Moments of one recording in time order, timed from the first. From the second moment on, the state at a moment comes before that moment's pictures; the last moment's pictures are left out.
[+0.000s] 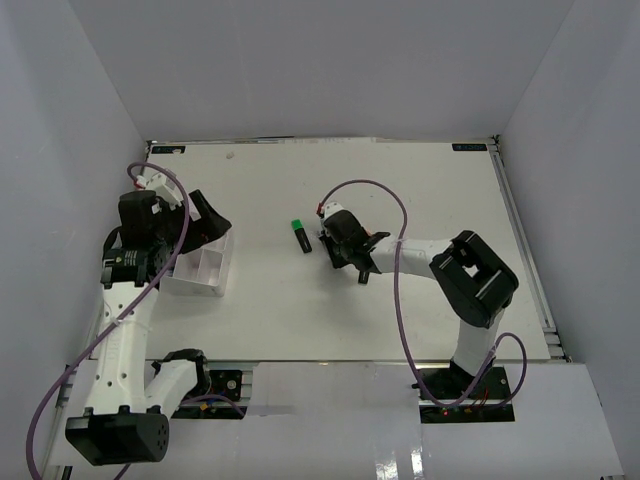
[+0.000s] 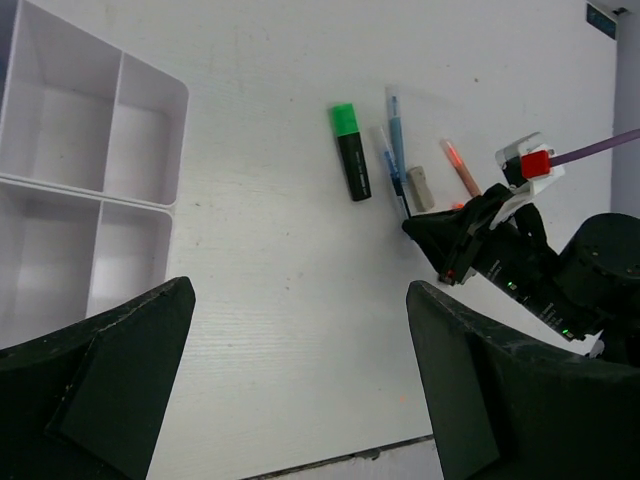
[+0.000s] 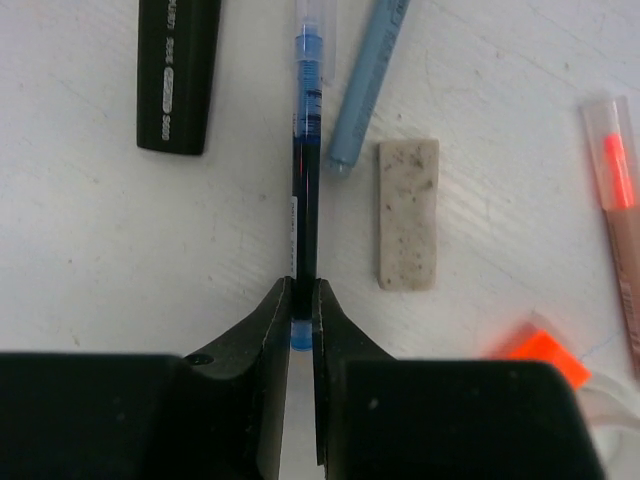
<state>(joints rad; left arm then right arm) 0.05 0.92 1.06 -0.73 0.29 -0.39 0.81 1.86 1.08 -0.05 0.15 0.20</state>
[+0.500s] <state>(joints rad) -0.23 1.04 1.11 -0.58 0.42 -0.60 0.81 1.30 0.78 0.18 -0.12 0.07</state>
